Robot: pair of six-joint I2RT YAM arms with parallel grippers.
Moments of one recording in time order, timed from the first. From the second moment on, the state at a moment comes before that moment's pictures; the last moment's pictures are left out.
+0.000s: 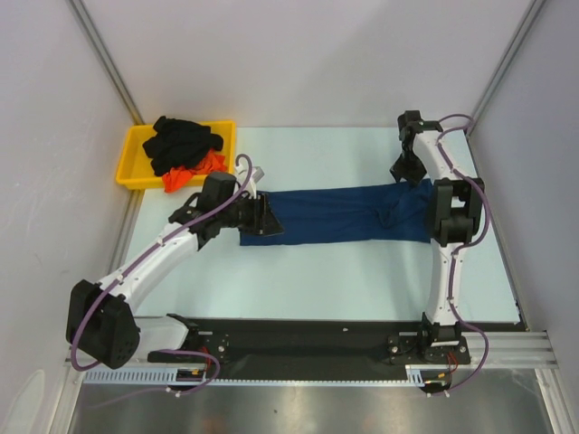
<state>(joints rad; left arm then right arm) -0.45 1.26 0.94 -0.38 0.48 -0.41 0.05 2.27 2.07 -1.08 0.29 0.74</state>
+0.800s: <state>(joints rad) -0.43 1.25 0.94 -0.40 0.47 -0.41 0.03 2.37 2.14 -1.16 0.38 0.78</state>
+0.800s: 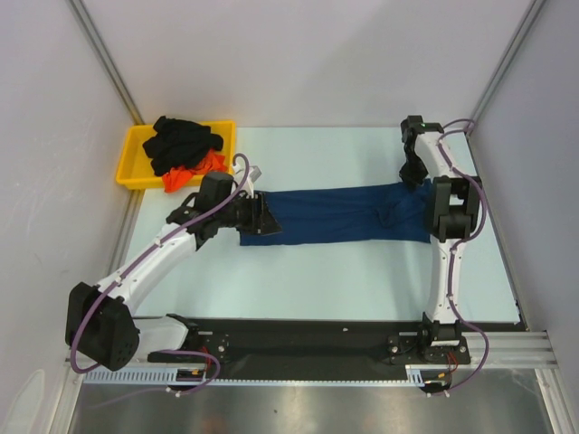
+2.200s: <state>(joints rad) -0.42 1.24 0.91 -0.35 0.55 -0.40 -0.18 1.76 1.43 -0.89 0.25 0.52</state>
